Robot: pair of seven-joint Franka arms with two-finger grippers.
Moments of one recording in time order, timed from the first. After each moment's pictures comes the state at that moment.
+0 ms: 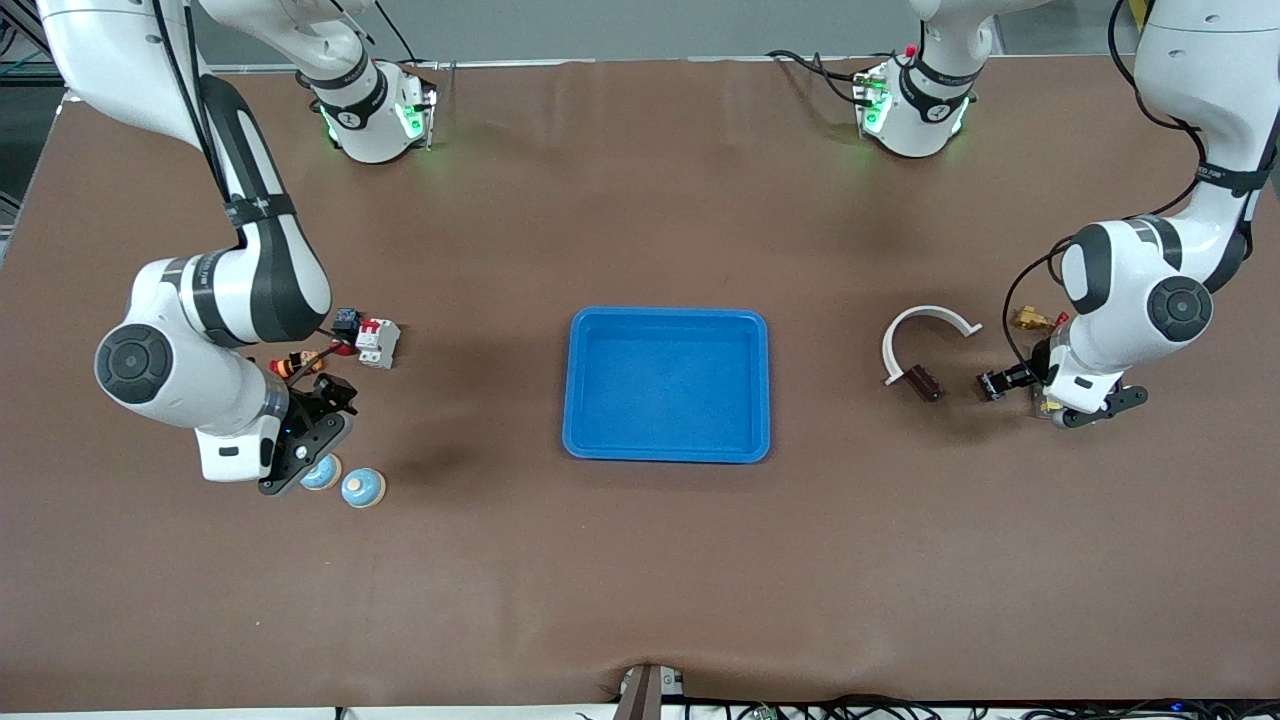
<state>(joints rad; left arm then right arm) 0.21 0.37 -0.09 -2.16 0.11 2.45 -0.30 0.14 0.46 -0.03 -1.69 0.03 2.12 -0.74</state>
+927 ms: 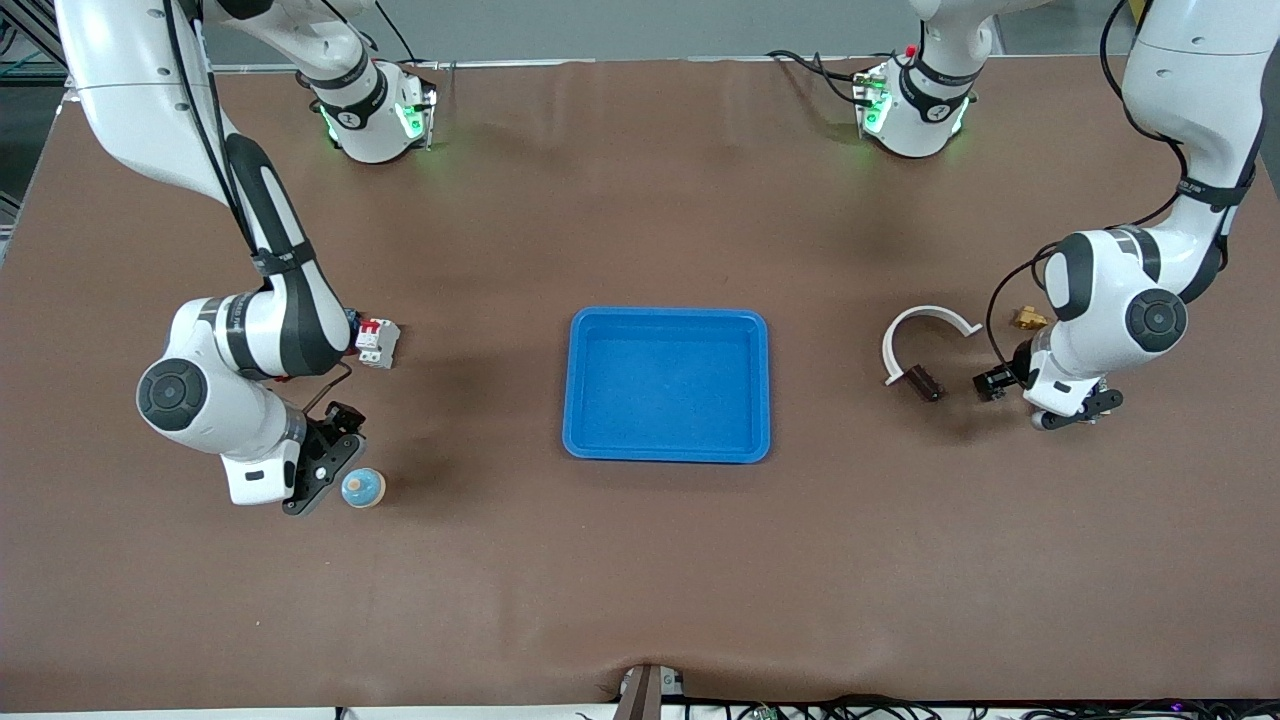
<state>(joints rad) 0.20 0.42 -0.11 -2.16 0.08 2.46 -0.30 0.12 0.59 -0.03 -1.67 0.03 2.26 -0.85</state>
